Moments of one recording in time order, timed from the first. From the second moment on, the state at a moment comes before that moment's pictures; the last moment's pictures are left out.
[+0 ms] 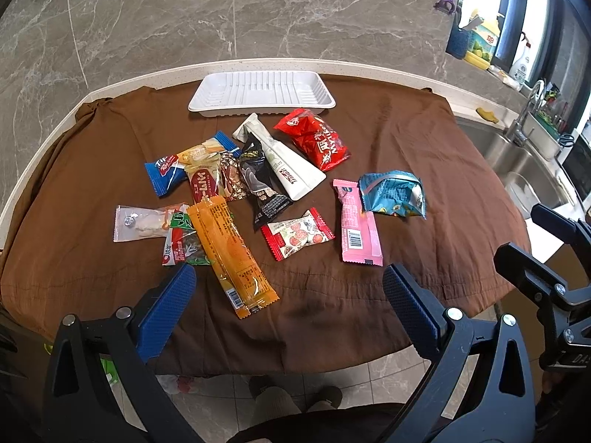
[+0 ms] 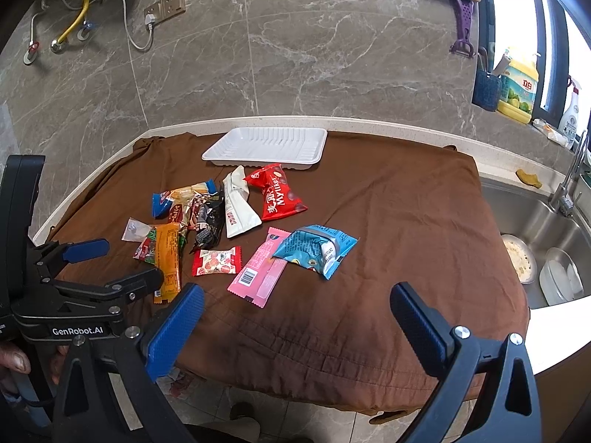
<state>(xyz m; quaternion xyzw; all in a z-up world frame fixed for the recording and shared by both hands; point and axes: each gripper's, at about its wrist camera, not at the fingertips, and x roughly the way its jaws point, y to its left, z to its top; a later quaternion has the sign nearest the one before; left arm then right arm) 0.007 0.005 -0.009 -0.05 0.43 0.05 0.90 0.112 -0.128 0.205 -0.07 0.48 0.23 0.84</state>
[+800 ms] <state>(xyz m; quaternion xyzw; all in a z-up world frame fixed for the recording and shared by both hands) 0.009 0.004 -0.010 -0.05 0.43 0.05 0.90 0.112 -0.125 0.204 -0.07 0.48 0.23 0.84</state>
